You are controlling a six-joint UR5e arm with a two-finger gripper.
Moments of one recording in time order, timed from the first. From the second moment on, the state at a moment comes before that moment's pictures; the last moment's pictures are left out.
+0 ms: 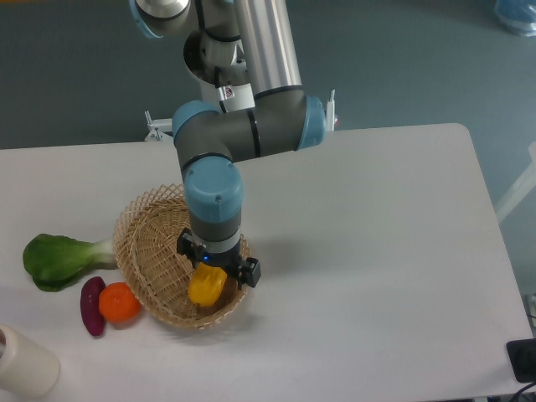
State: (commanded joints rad) arm 2.20 -2.01 -1.68 -1.00 1.51 0.66
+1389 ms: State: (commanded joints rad) arm 2.17 -2.04 -1.67 -0.94 1.51 0.59
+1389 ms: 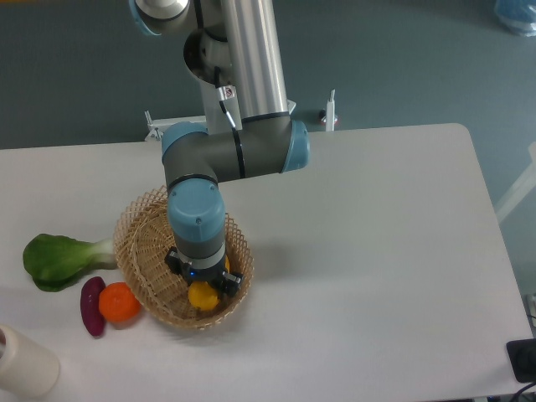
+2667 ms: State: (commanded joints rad) arm 2.40 -1.89 -1.67 -0.97 1.60 0.78
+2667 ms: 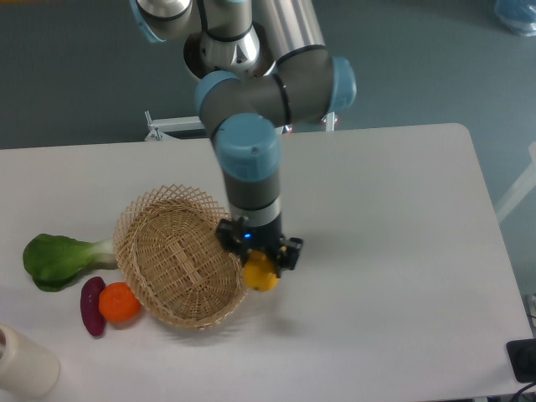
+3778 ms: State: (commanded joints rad) arm 2.56 -1.95 -1.59 -0.98 1.65 1.07
